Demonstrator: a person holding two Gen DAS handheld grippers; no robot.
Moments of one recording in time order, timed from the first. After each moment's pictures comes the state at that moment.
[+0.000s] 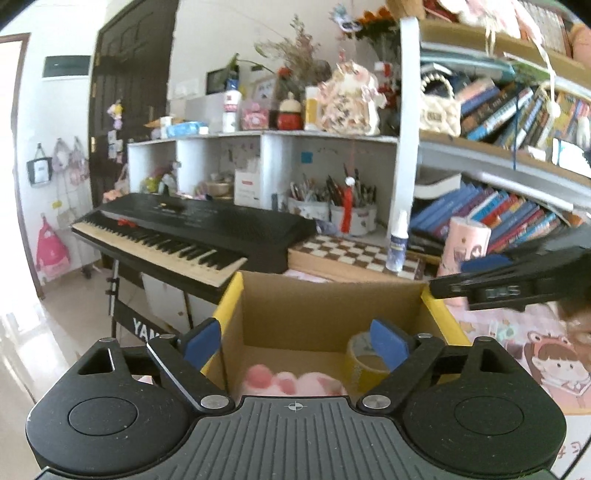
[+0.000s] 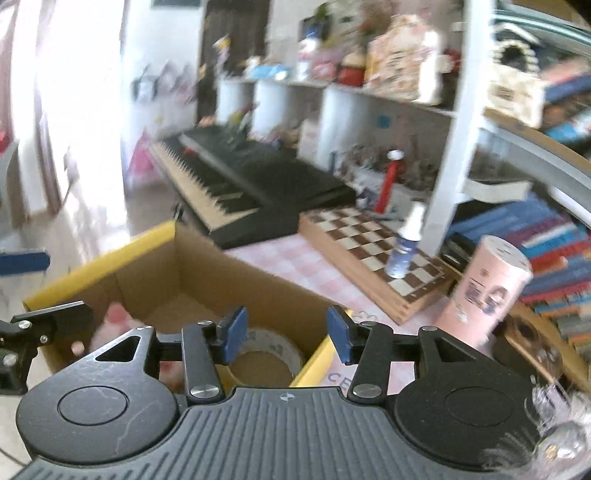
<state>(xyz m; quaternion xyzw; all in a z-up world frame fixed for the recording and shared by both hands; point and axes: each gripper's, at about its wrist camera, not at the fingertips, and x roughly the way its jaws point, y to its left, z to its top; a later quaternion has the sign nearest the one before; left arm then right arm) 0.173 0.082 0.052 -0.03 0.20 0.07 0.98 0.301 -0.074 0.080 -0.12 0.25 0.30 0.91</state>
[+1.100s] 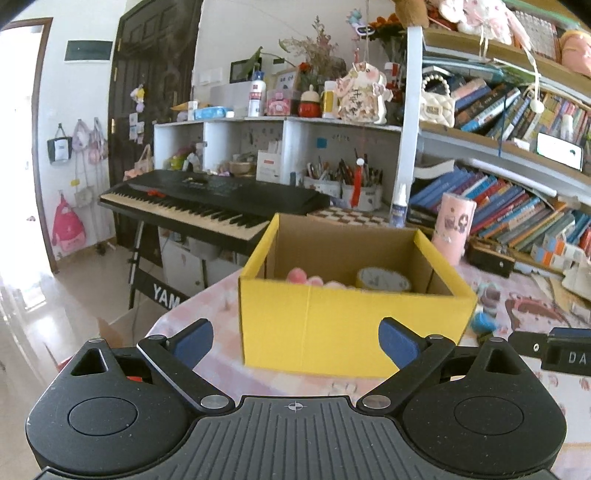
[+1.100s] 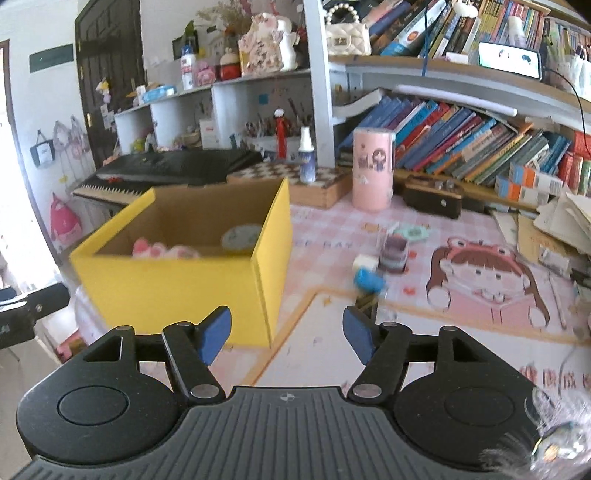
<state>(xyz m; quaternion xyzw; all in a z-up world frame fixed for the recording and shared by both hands) 0.050 0.090 0.030 -0.05 0.22 0.08 0.97 0.095 -0.117 0.030 0.01 0.28 0.13 0.95</state>
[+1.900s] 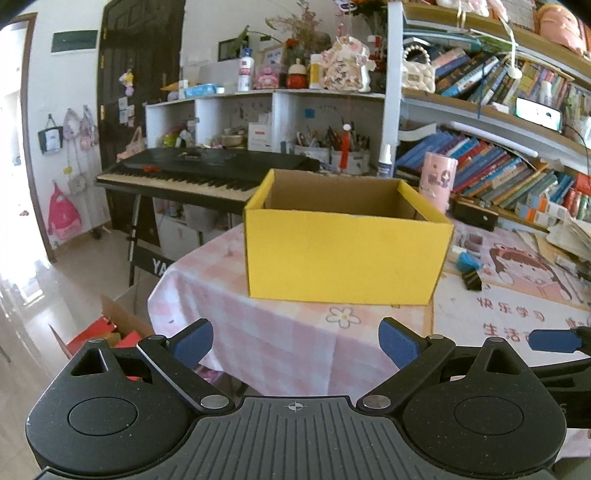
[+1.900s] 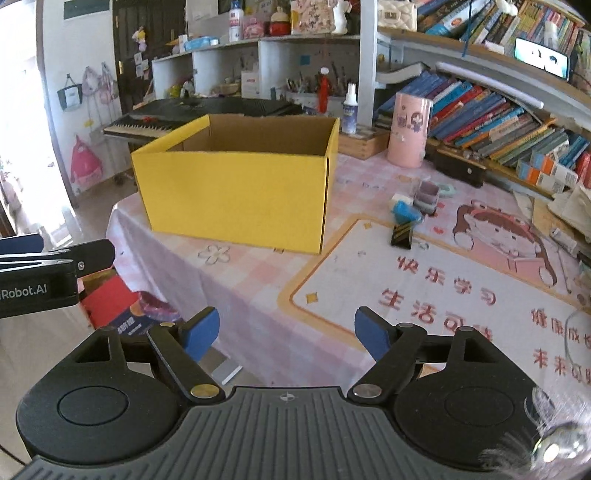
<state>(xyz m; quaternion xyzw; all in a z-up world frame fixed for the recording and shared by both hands) -0.002 0.088 0.010 -0.03 0.26 0.05 0.96 0.026 -0.083 -0.001 -0.05 0.33 0.16 0.93</state>
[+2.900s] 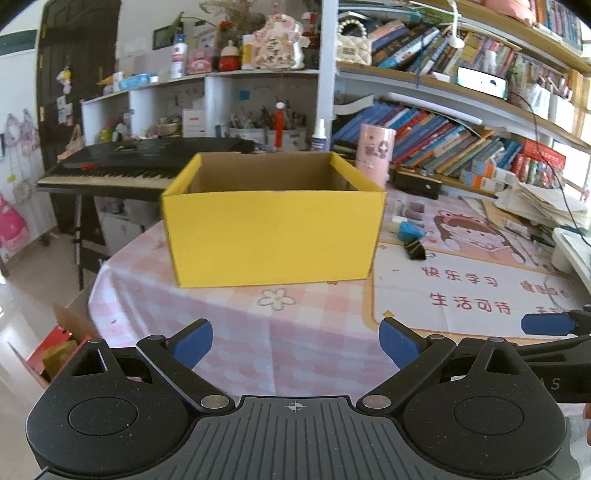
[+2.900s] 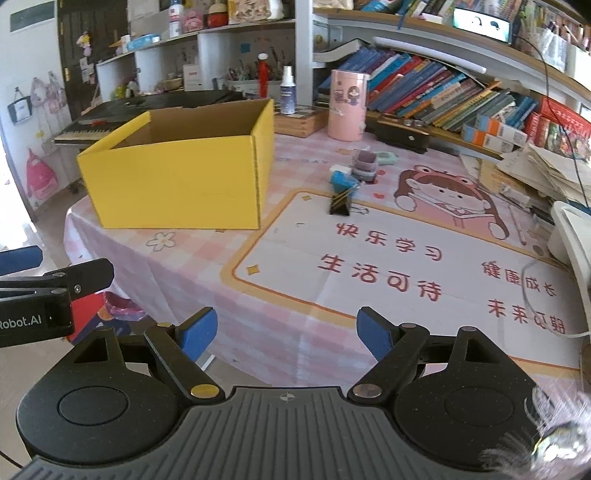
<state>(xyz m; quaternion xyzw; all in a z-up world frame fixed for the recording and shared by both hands) 0.011 0.061 0.000 -0.01 0.29 -0.05 0.96 0.014 -0.114 -0.005 -0.02 0.35 0.07 0.93</state>
